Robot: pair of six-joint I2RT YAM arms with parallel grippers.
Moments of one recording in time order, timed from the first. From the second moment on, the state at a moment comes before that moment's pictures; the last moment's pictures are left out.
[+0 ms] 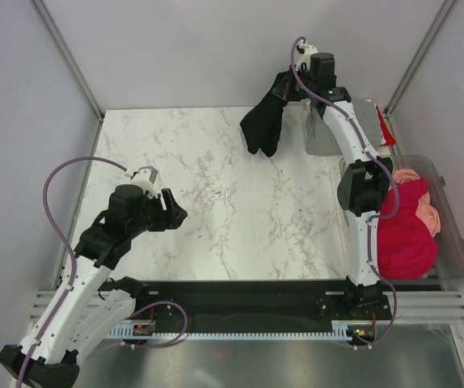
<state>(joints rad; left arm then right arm) -0.39 0.69 0.80 -0.70 0.05 -0.44 0.20 2.30 2.33 -0.41 -0.36 0.27</state>
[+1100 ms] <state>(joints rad) -0.39 0.75 0.80 -0.70 0.09 -0.44 -0.24 1.97 1.72 -0.24 -0.32 0.38</state>
